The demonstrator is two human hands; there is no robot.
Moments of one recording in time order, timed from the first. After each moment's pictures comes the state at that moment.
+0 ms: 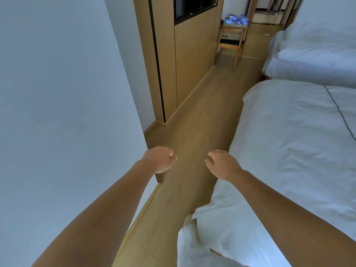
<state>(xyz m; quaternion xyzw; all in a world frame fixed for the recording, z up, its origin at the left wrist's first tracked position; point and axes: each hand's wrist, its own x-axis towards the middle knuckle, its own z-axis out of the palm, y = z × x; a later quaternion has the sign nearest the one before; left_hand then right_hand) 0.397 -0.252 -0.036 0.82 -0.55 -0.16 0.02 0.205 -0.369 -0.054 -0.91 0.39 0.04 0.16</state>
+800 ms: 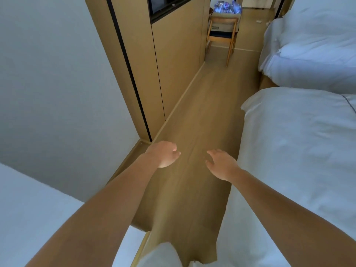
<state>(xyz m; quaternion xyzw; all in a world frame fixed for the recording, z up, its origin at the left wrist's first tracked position) 0.575 -0.617 -0.050 0.78 -0.58 -0.21 -0.02 0.378 -0.704 -0.086 -0.88 0.43 0.07 0.21</state>
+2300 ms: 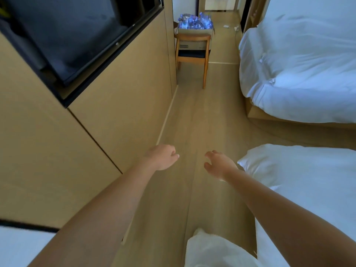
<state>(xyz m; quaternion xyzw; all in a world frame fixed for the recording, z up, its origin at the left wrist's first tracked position) 0.828 -1.301 -0.046 0.74 -0.63 -0.21 -0.03 0.627 -1.352 -0.087 -0.82 0.52 0.05 0.22</state>
